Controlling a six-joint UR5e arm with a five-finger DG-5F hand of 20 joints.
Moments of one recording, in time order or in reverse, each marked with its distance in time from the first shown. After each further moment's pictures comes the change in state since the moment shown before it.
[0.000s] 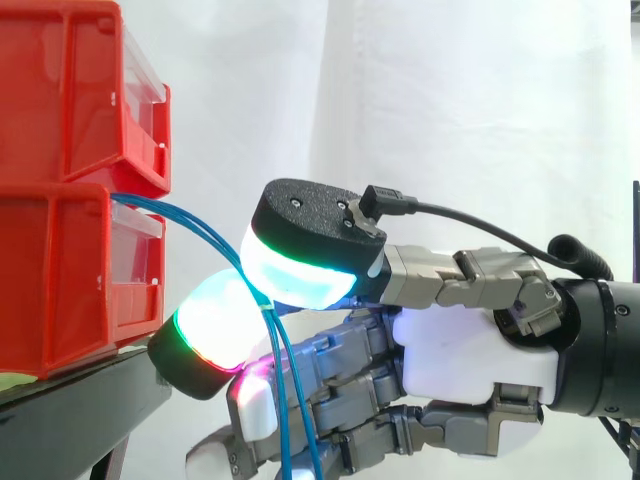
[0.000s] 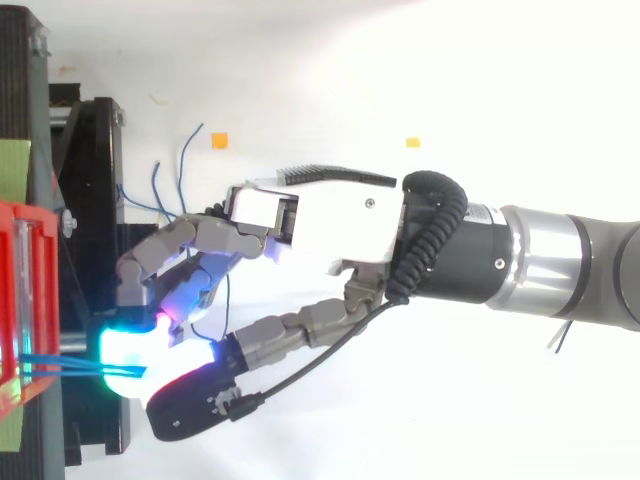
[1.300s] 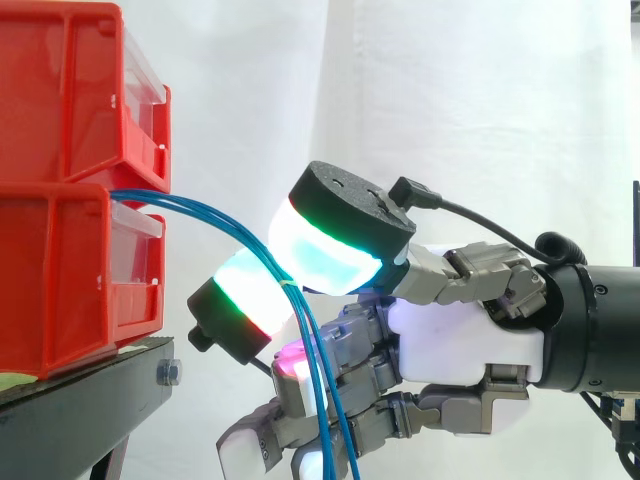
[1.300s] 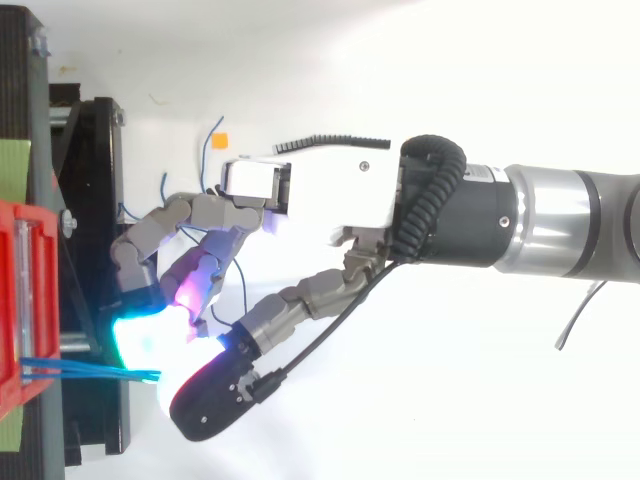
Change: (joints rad) arm -0.047 0.001 0.046 -0.093 -0.110 0.045
